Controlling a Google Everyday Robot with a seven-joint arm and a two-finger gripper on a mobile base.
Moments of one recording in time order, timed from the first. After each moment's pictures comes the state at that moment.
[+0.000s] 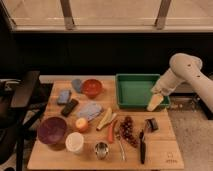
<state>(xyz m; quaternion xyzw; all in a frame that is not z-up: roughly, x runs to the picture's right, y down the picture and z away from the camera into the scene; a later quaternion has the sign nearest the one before) 0.260 0.065 0.769 -0.36 -0.09 0.25 0.90</state>
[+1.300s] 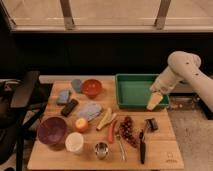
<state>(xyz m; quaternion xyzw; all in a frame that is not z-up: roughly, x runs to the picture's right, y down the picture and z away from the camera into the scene) 0.241 0.048 0.764 -0.34 -0.09 0.20 0.92</state>
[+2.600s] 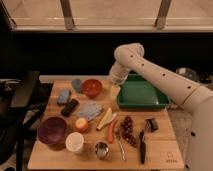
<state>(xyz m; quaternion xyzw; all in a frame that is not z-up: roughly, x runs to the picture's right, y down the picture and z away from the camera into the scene) 0.038 0.001 0.787 -0.29 -0.15 0.03 0.95</state>
